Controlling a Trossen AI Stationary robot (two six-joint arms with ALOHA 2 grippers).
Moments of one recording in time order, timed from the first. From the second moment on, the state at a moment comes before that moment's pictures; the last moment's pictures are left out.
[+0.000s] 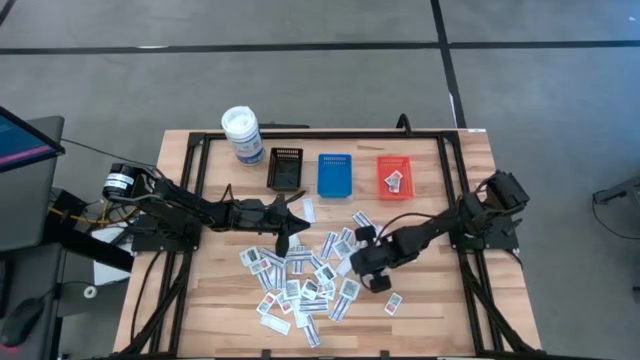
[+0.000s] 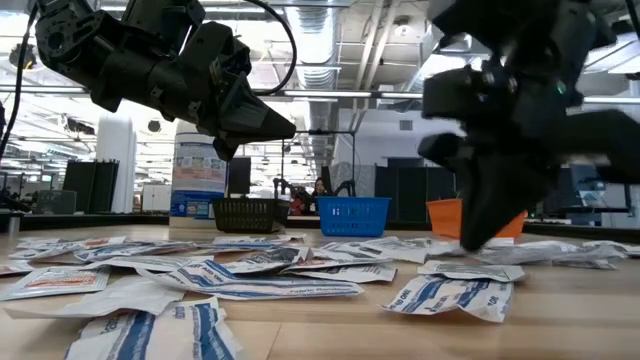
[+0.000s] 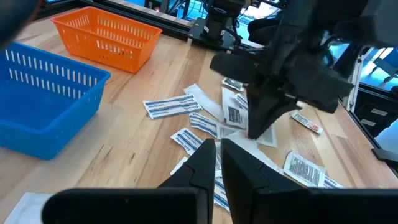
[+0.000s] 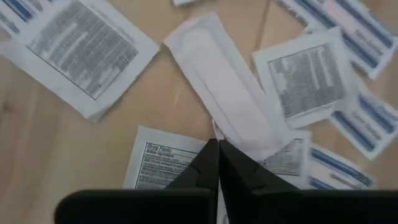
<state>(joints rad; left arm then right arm) -0.10 1.36 0.44 0.80 -0.11 -0.27 0.38 1.74 0.92 -0.37 0.18 0.05</state>
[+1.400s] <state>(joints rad) -0.10 1.36 0.44 0.80 -0.11 -0.27 -0.01 1.41 1.09 -1.12 0.59 0.05</state>
